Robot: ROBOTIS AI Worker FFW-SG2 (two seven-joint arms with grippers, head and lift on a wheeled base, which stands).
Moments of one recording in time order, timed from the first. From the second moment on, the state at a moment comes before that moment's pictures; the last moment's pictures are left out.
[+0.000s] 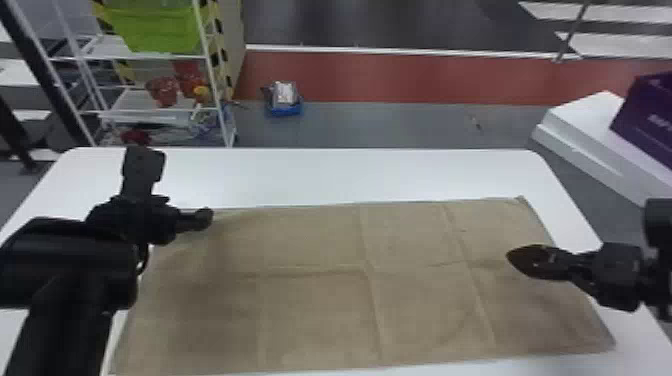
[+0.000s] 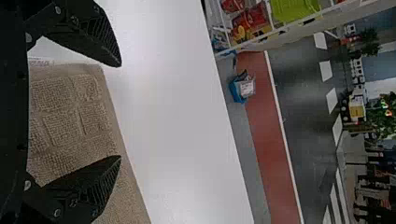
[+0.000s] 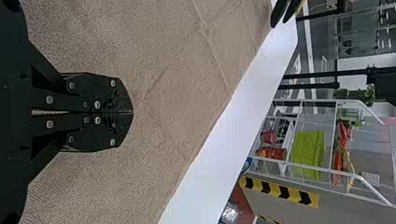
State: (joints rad) left arm -0.21 0.08 0.11 -1.54 -0.34 0.72 -0.44; right arm 0.04 -0.34 -0.38 -1.60 0.20 0.23 1.31
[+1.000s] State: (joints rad) left arm -0.23 0.09 0.15 -1.49 -0.37 0.76 -0.50; right arm 0.04 -0.34 -0.37 -1.60 0.21 0.23 1.32
